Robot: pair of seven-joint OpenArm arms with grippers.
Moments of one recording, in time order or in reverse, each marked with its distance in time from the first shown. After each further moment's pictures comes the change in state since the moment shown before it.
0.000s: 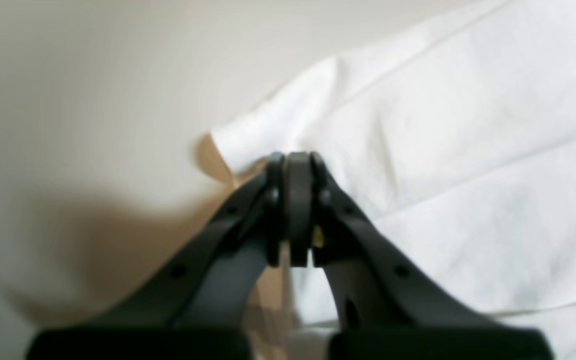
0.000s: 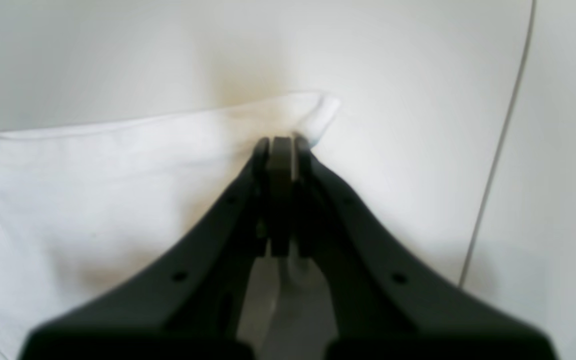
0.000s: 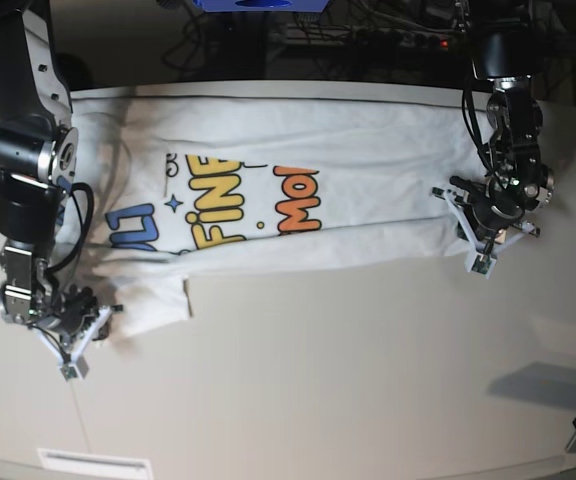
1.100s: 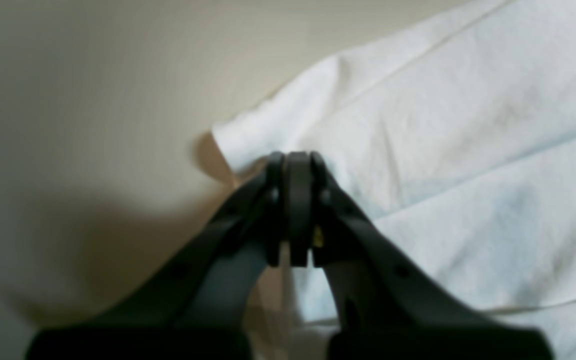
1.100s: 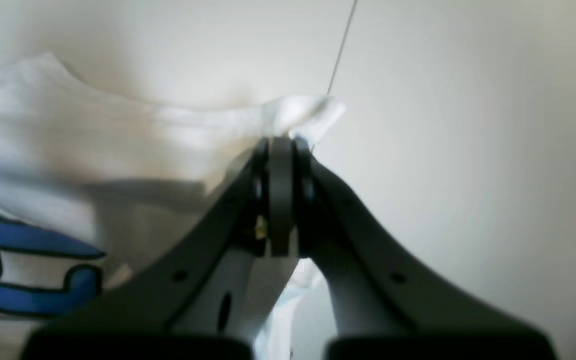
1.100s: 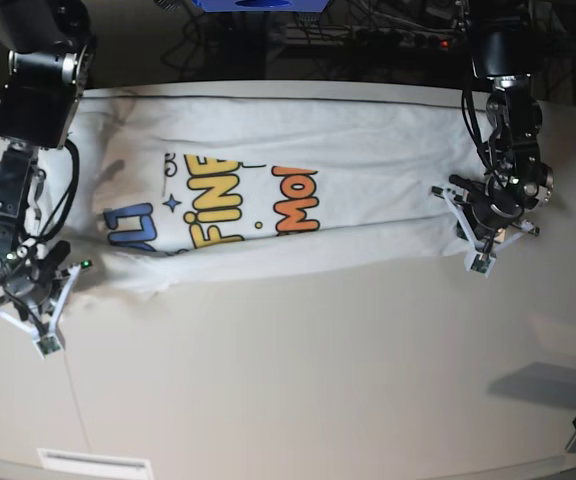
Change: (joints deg) left arm 0.5 0.0 0.1 0.2 0.0 0.0 -0.2; right arm -23.1 -1.5 0.3 56.0 0.7 0.5 -30.1
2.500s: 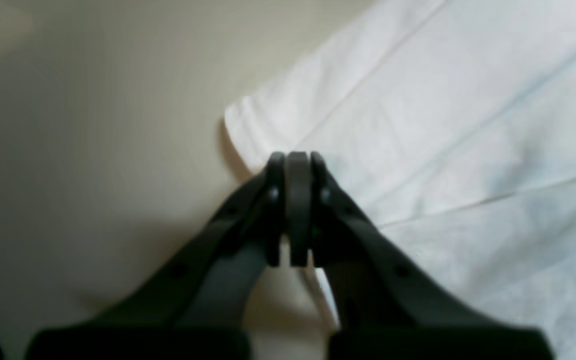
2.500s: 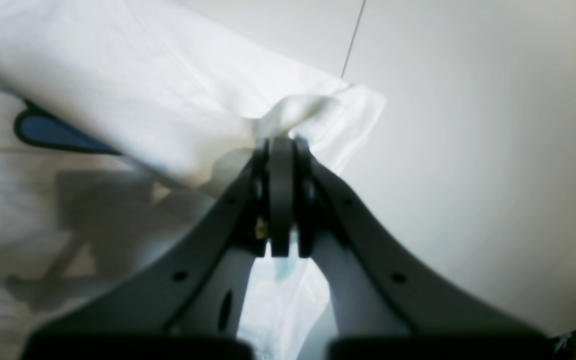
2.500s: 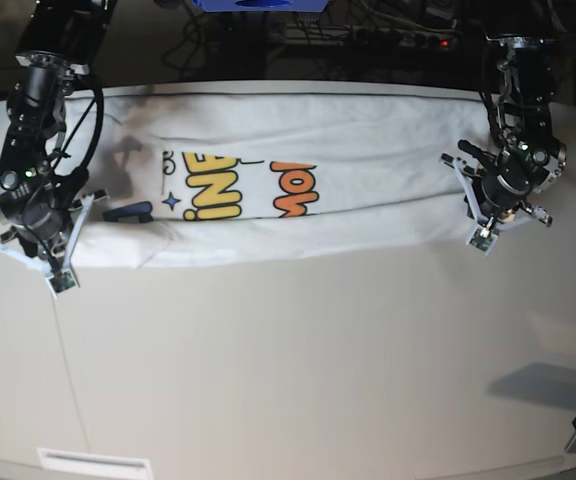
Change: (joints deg) left arm 9.3 -4.5 1.7 16.0 0.3 -1.0 6.2; right arm -15.9 -5.4 -0.2 24.1 0.0 0.0 -14.2
